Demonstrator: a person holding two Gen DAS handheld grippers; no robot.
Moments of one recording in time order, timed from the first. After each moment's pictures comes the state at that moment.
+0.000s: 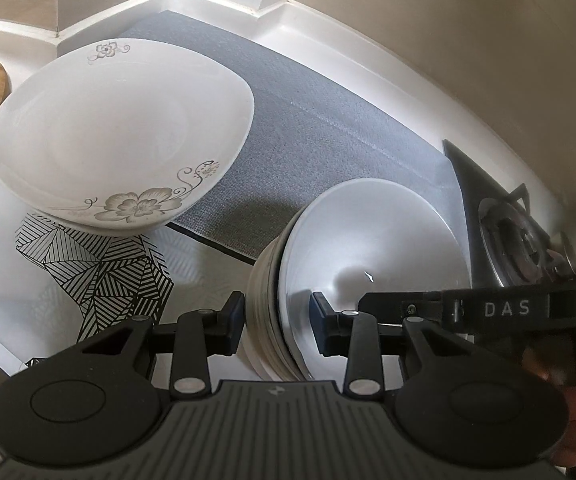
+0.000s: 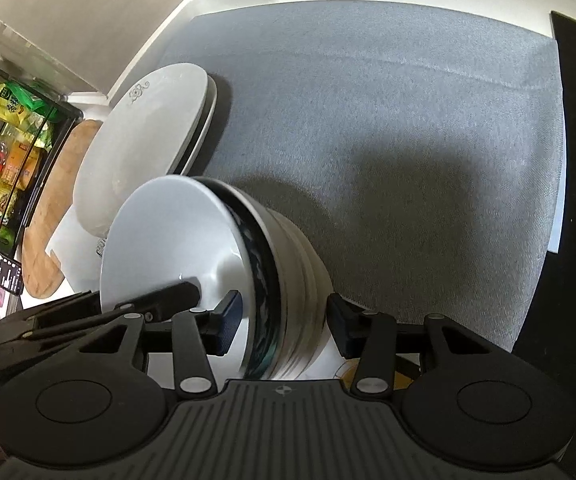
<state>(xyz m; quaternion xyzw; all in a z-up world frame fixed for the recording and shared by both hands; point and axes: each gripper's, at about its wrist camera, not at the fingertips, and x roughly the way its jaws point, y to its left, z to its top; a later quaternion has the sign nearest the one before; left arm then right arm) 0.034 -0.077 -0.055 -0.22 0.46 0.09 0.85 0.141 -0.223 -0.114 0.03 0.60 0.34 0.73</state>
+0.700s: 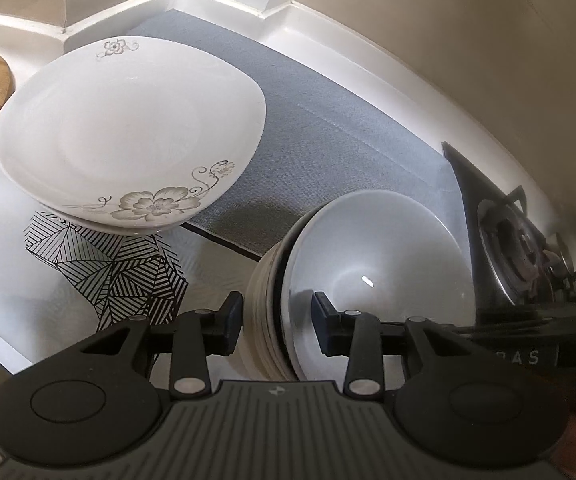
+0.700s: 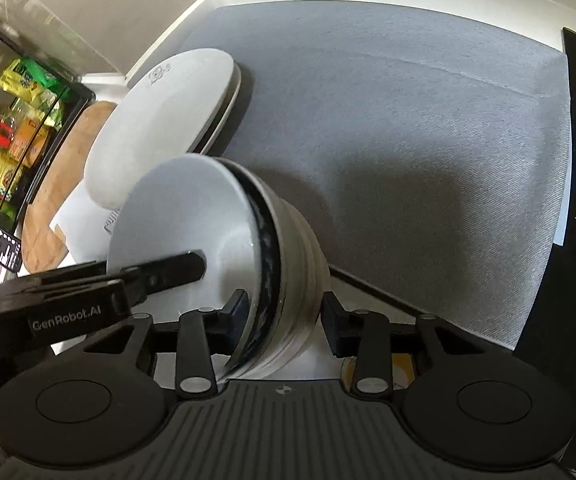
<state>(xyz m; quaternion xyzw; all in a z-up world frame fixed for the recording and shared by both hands) 0.031 -0.066 -0.057 -0.23 0.46 0.08 0.85 0.121 -0.221 -0.108 0.00 0.58 0.36 0.73</state>
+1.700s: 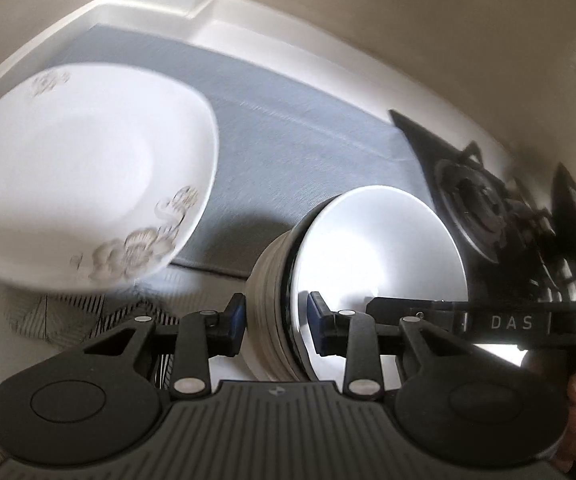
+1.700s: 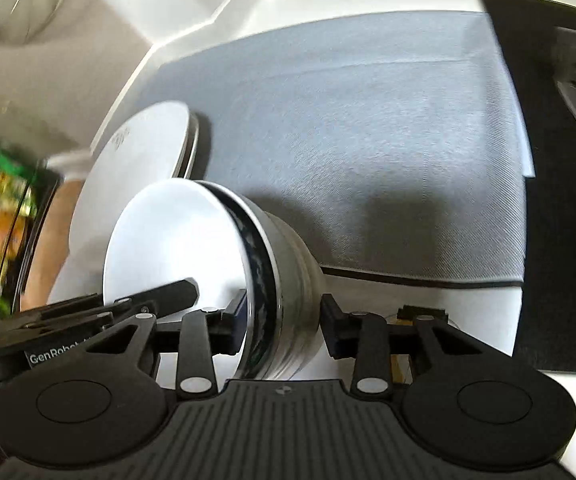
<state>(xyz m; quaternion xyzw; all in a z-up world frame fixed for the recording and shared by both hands) 0.054 -0.050 -0.053 -0.17 0.47 -0.05 0.87 0.095 -0.239 -0.108 0.12 0.56 0.25 0.78</state>
